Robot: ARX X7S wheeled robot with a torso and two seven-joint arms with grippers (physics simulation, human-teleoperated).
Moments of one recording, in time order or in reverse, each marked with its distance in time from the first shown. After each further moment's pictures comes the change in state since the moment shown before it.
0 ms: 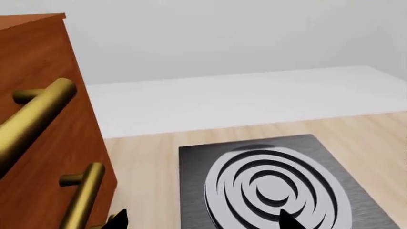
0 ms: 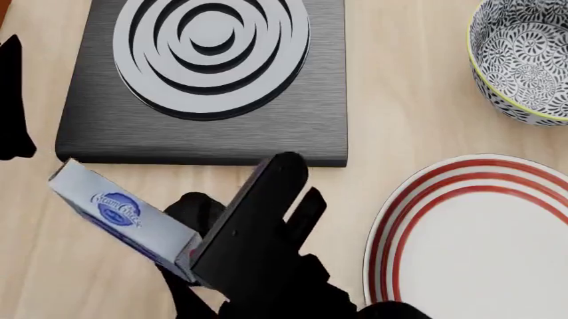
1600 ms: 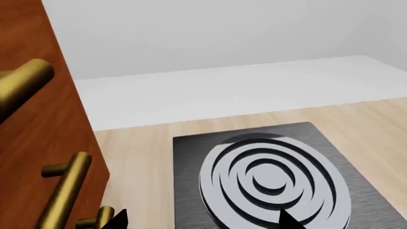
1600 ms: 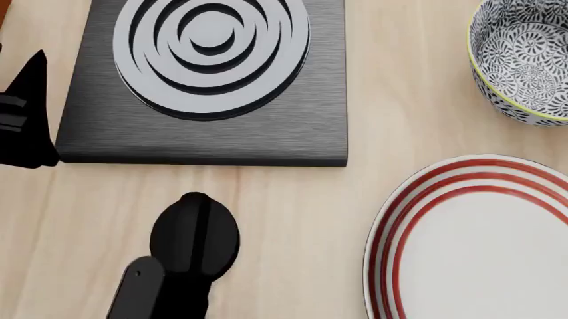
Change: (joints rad) left arm 0.032 0.038 0.047 -0.017 0.122 0.012 0.074; right arm -0.009 -0.130 -0.422 0.177 -0.280 -0.165 -0.195
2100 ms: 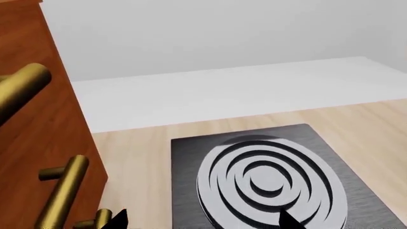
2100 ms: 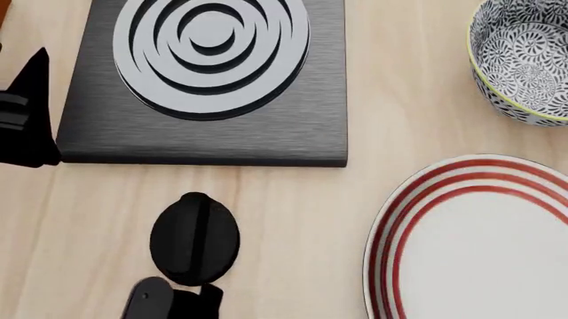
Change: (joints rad) left arm -0.013 0.017 -0.008 0.009 -0.006 -0.025 -0.009; right arm -0.036 0.059 0.026 -0.155 0.011 0.067 0.052
